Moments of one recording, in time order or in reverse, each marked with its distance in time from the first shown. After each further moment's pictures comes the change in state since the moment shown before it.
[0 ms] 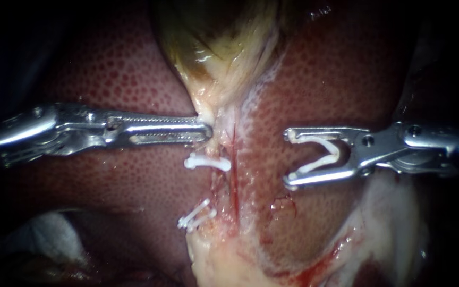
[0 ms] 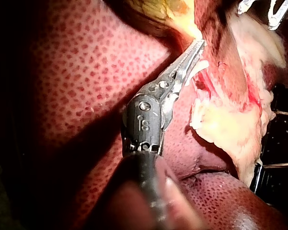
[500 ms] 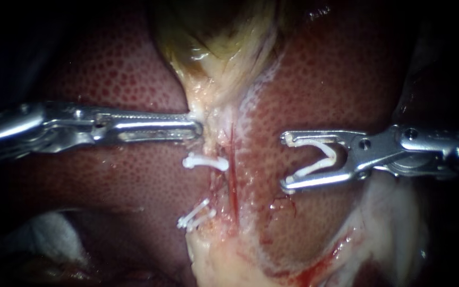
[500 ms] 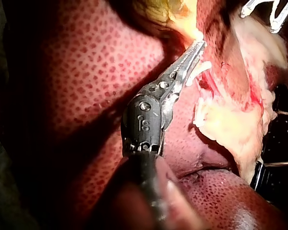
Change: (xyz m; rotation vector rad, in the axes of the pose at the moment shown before) right arm 0.000 0.000 0.000 0.001 0.000 0.000; left arm 0.004 0.000 -0.006 -0.001 0.034 -0.026
